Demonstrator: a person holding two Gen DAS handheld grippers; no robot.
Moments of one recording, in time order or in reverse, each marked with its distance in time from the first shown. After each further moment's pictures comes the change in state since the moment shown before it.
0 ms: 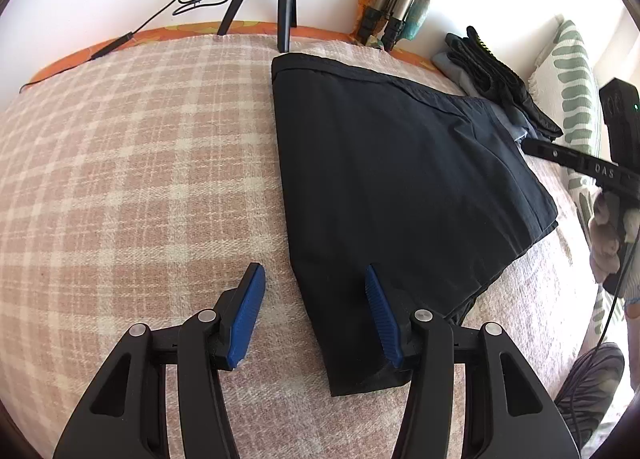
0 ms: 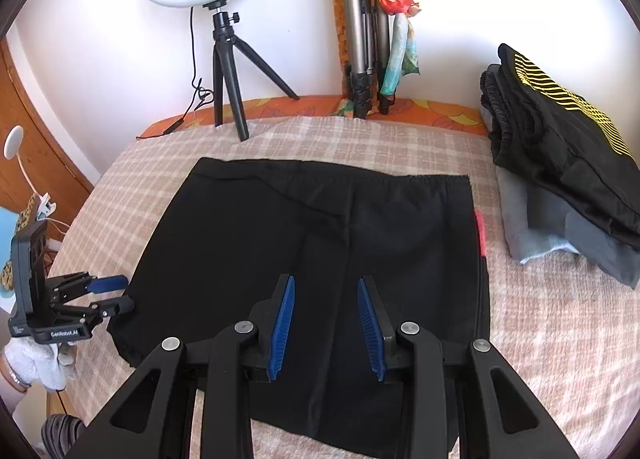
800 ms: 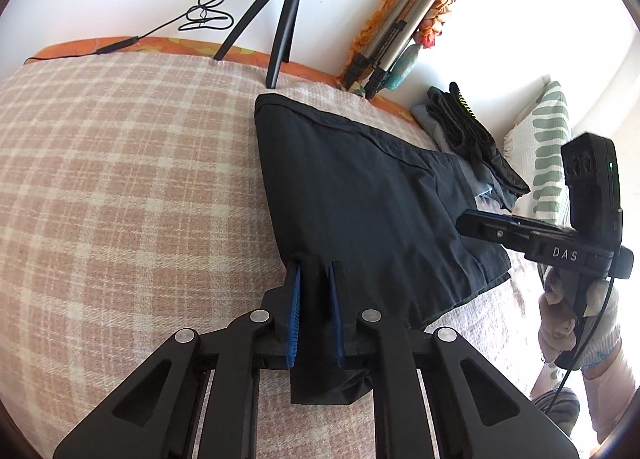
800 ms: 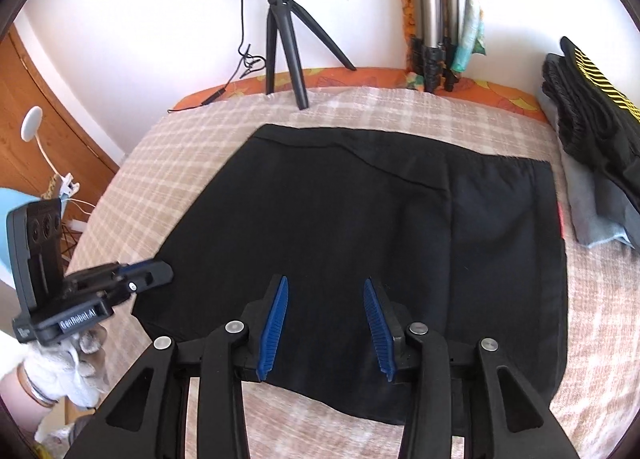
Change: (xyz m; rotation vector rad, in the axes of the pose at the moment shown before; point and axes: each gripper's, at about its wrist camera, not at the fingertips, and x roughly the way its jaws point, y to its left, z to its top) left arm -0.022 -0.010 0.006 -0.123 -0.131 -0.133; right arm 0.017 0.058 0.012 -0.017 0.088 0.112
